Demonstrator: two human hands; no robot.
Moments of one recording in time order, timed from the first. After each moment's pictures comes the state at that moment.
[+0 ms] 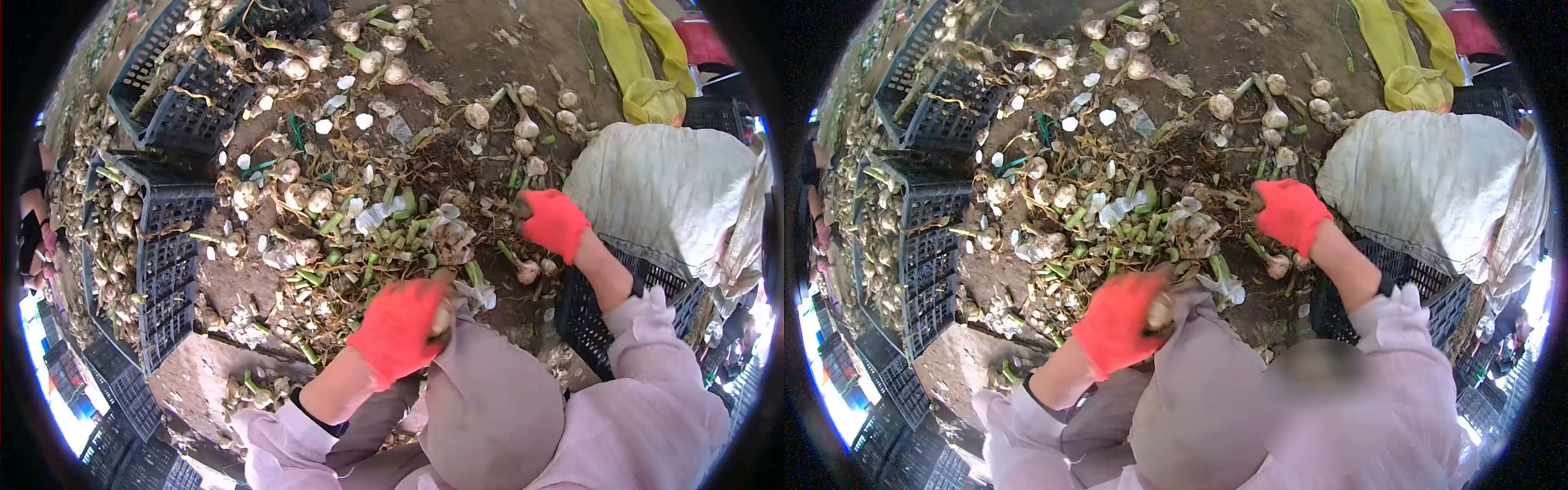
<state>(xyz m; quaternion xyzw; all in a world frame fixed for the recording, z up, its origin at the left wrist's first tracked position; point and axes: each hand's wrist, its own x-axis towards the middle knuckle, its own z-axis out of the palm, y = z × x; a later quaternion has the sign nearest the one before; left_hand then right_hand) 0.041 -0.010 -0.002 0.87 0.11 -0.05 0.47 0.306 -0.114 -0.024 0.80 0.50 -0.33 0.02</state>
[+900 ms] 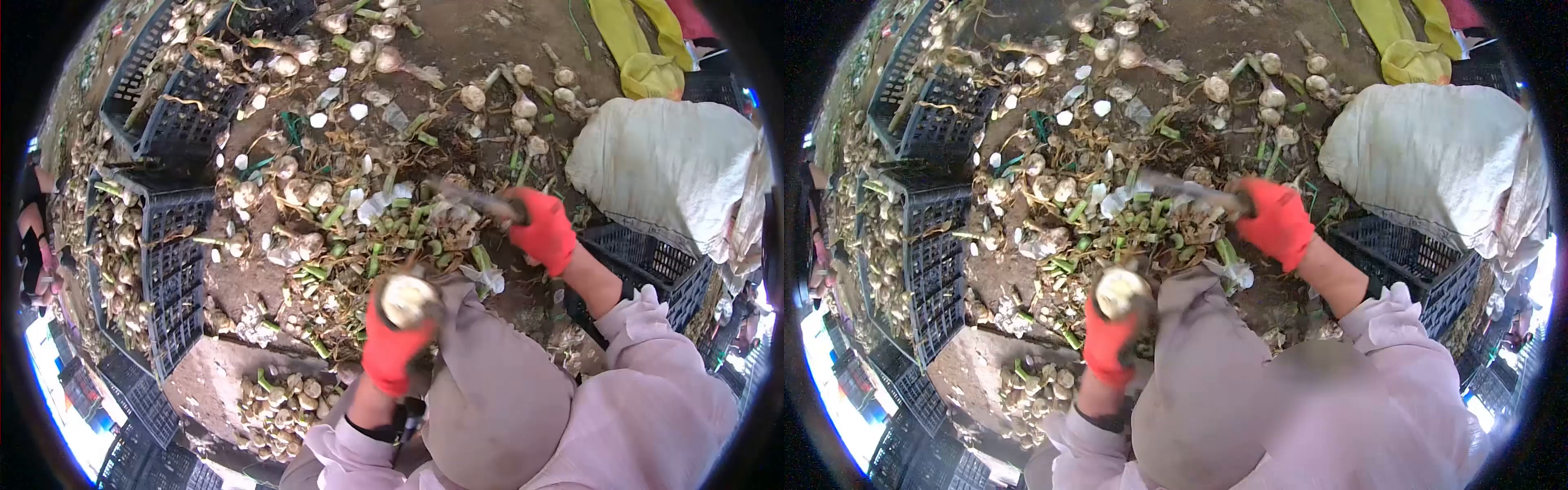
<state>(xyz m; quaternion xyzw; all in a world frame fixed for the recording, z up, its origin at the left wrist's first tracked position) 0.024 -0.044 -0.004 0.36 0.45 0.16 0.80 0.257 -0.135 -0.031 0.82 0.40 -0.31 -0.25</state>
